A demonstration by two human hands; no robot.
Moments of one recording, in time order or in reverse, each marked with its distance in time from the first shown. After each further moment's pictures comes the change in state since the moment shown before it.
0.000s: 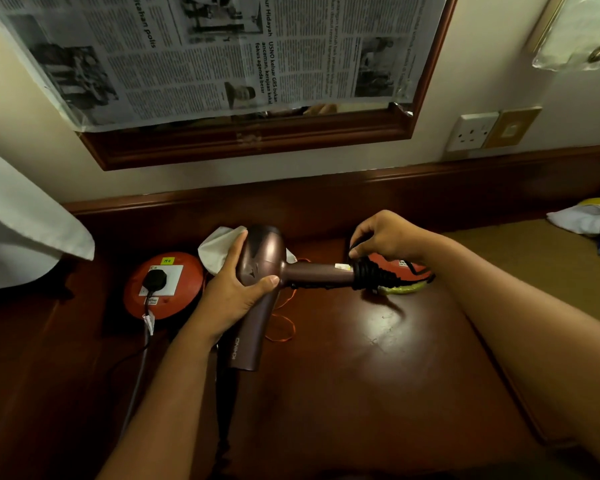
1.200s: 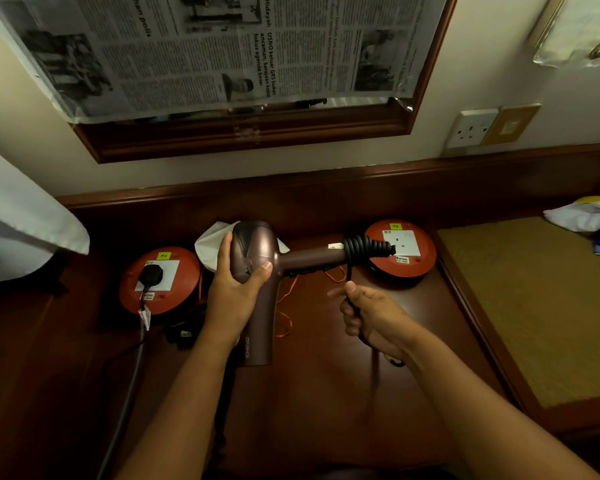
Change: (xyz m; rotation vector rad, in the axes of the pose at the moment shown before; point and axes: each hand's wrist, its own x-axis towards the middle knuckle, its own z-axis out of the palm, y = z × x) left_hand -0.006 -0.002 0.029 -0.129 0.315 0.026; right_hand -0.053 0.044 0.113 1.081 -0.036 0.156
